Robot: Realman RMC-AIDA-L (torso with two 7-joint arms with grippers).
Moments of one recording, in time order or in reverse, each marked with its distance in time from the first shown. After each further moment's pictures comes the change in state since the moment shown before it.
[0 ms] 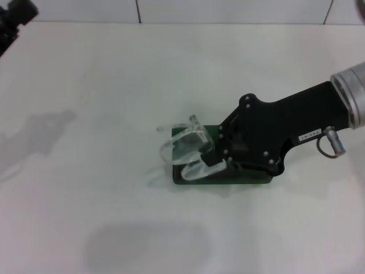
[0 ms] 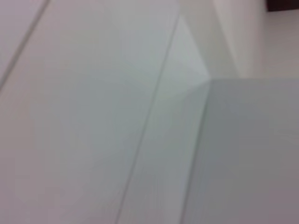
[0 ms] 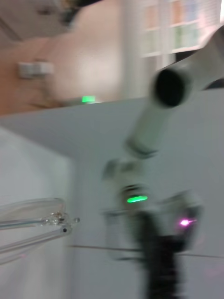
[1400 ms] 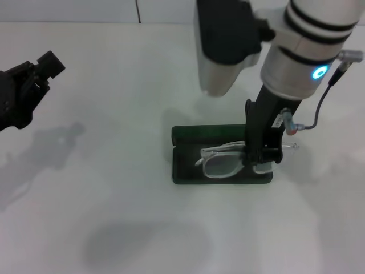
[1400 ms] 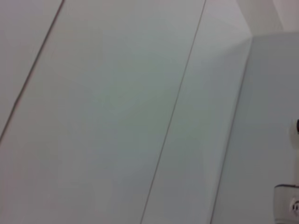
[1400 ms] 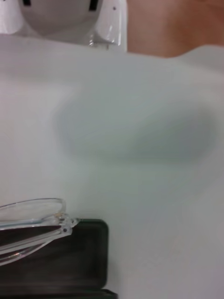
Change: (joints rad) left arm 0.072 -0.076 -0.004 -0.010 0.112 -0.085 0.145; right arm 0.464 0.009 -0.371 -0.146 -0.681 -0.096 0.762
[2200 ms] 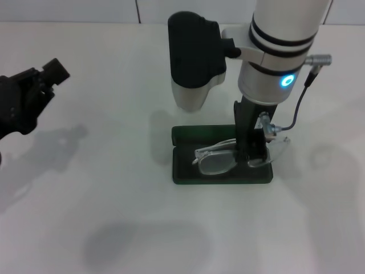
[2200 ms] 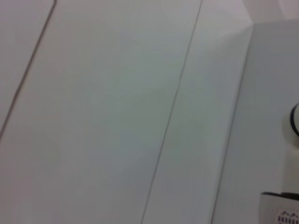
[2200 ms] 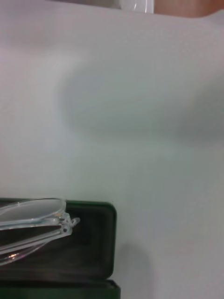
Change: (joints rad) left arm 0.002 -0.002 -0.019 -0.001 0.040 -0.006 0.016; right arm 0.111 0.000 -0.154 0.184 0.016 0.149 0.028
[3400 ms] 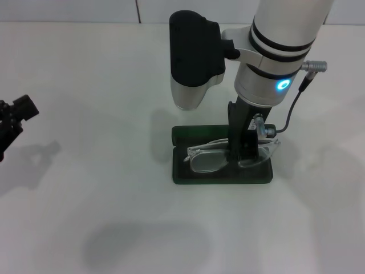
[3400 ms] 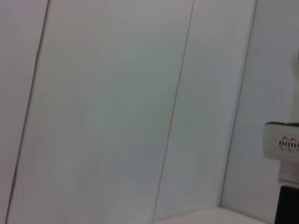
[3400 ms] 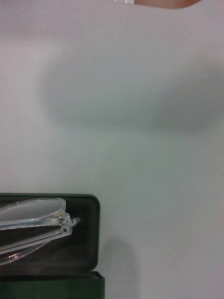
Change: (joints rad) left arm 0.083 0.047 -0.137 0.167 0.245 -0.001 -0.038; right arm -0.032 0.000 0.000 -0.003 0.018 0.059 0.004
